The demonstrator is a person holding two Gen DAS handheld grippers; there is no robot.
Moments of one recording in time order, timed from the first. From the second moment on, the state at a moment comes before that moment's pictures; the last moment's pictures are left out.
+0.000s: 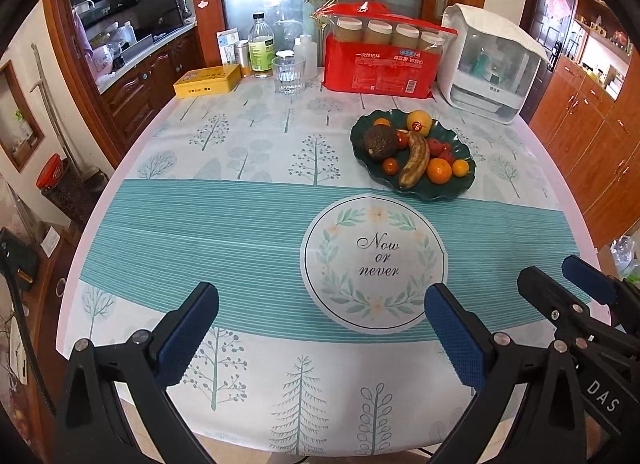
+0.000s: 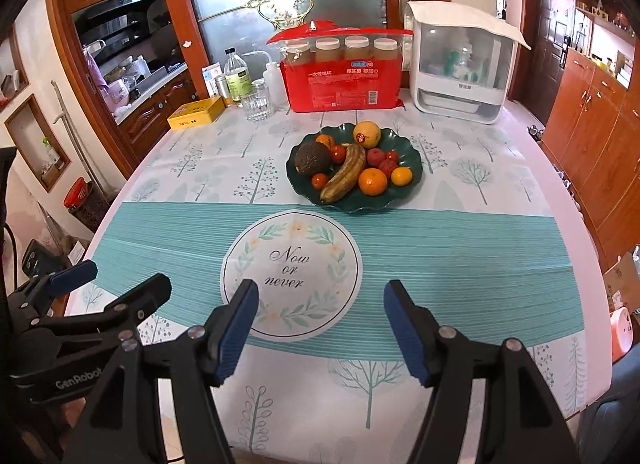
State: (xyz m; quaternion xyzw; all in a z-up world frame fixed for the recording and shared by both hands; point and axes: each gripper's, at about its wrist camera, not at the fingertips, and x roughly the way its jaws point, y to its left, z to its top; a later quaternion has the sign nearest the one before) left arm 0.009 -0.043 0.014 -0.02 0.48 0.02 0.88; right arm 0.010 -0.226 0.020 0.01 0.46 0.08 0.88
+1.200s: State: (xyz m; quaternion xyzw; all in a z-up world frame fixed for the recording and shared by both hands) left arm 0.005 -0.044 0.008 -0.02 0.48 0.01 0.88; right arm 0.005 -0.225 0.017 0.02 0.46 0.07 0.88
